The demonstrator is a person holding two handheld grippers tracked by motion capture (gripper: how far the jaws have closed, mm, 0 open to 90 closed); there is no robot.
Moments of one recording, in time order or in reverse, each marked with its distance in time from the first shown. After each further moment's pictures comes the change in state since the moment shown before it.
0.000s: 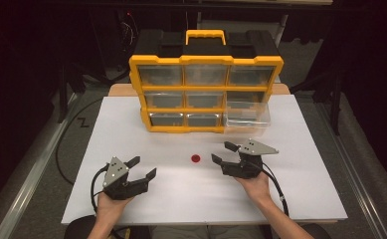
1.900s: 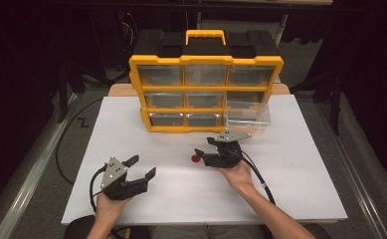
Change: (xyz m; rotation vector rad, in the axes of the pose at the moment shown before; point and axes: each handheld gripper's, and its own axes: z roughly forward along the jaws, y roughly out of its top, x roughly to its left) left arm 0.000 0.001 -0.003 -0.042 0.000 0.001; right arm 0.013 0.027 0.051 0.151 0.017 -0.017
